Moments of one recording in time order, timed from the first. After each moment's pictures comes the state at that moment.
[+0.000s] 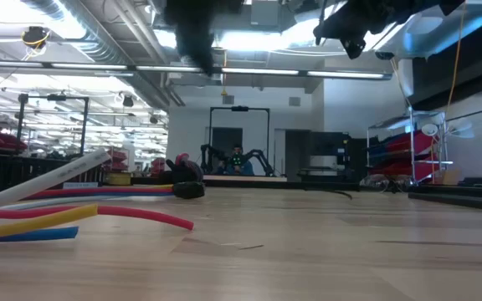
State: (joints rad) left arm -0.06 1.68 1.49 -0.99 -0.06 -0.20; right arm -0.10 1.05 0.80 -0.15 -0.10 0.10
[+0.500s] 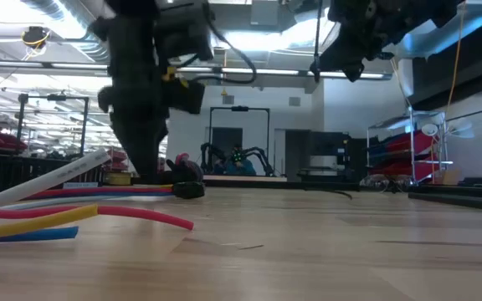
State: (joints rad) left arm -0.07 1.68 0.97 -0.58 -0.06 -0.29; right arm -0.10 1.15 0.78 -0.17 -0.06 0.14
